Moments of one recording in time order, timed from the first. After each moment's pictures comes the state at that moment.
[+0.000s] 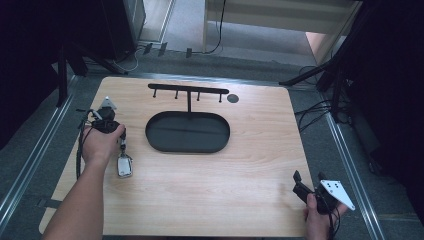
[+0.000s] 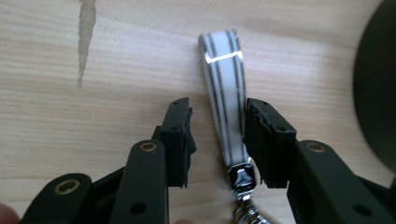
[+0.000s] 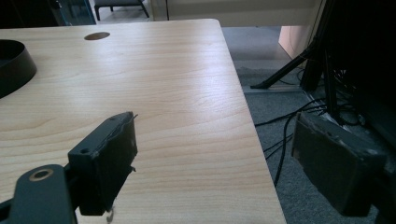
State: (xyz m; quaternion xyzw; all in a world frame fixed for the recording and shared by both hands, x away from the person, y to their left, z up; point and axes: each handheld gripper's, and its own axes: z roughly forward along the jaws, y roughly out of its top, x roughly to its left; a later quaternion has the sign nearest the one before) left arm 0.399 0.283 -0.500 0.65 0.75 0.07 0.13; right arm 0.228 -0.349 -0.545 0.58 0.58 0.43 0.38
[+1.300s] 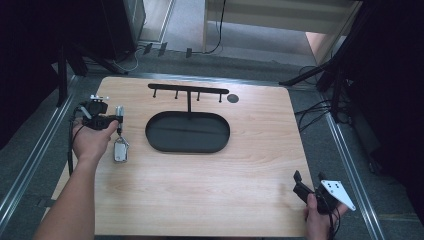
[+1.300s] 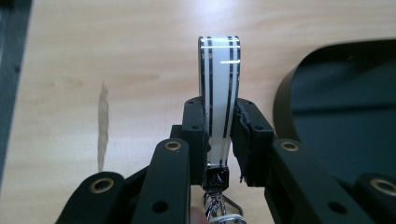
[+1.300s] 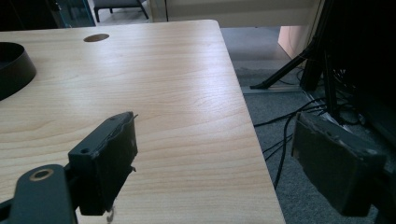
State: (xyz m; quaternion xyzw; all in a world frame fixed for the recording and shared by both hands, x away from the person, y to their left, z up) left arm 0.370 0.294 -0.461 0.68 0.63 0.21 0.32; right arm 0.227 -0.349 -0.545 0.58 0.57 0.43 0.38
